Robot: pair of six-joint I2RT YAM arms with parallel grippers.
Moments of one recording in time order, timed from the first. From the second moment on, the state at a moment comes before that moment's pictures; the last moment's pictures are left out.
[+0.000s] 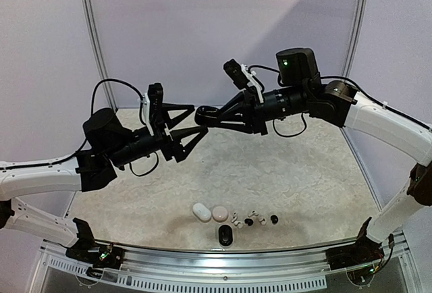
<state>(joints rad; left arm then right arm) -0.93 1.14 0.72 0.60 0.20 -0.07 0.88 1.54 1.53 -0.35 -0.68 -0.08</state>
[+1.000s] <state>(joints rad) -0.93 1.16 0.58 0.50 -0.08 -0.06 0.35 2.28 1.78 -1.28 -0.57 -0.37</state>
